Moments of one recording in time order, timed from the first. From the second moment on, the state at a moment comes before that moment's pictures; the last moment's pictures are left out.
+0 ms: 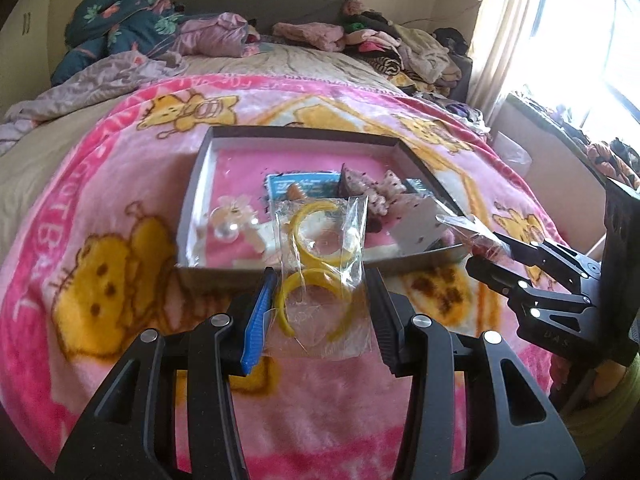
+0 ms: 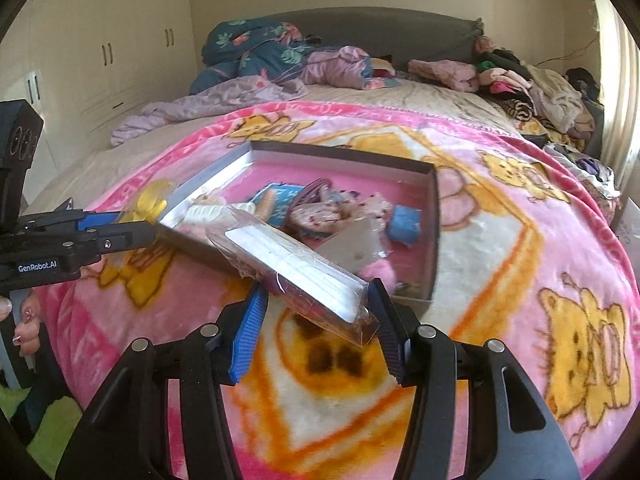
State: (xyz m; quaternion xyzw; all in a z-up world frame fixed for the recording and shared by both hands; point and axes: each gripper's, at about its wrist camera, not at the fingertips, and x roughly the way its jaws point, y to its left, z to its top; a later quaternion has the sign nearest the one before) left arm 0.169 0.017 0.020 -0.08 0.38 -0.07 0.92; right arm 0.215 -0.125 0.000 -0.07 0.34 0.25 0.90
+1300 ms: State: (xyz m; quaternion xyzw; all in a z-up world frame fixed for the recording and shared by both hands) left arm 0.265 0.030 0.019 -0.07 0.40 -0.06 0.91; right arm 0.293 -0.145 0.015 -0.05 0.33 0.19 0.92
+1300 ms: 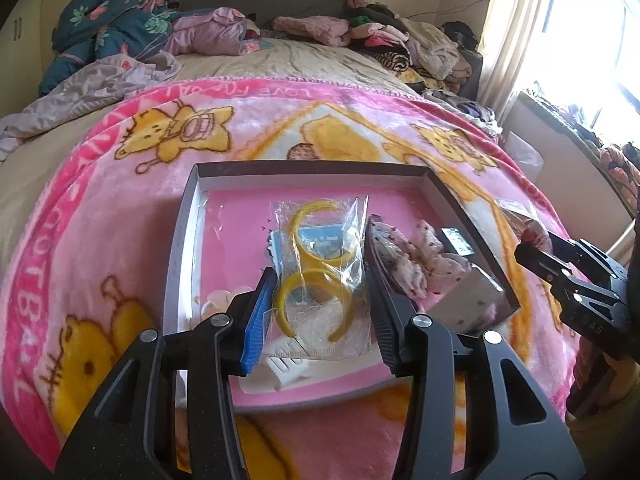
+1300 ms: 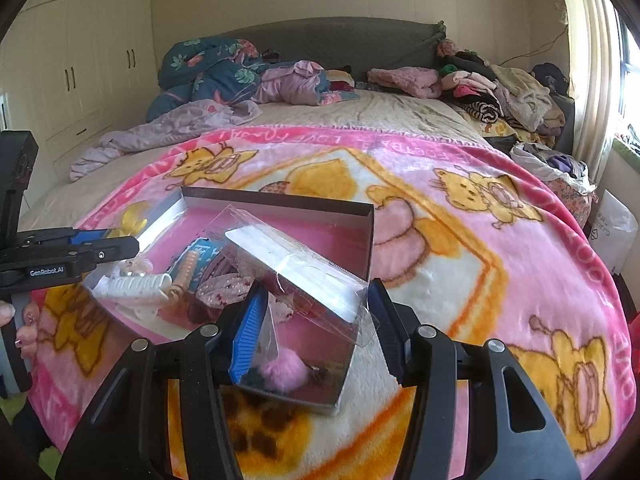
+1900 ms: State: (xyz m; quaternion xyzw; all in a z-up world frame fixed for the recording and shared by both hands) left arm 0.291 0.045 -0.002 -0.08 0.42 -0.05 0.90; right arm 0.306 -0.100 -0.007 -0.10 0.35 0.23 0.90
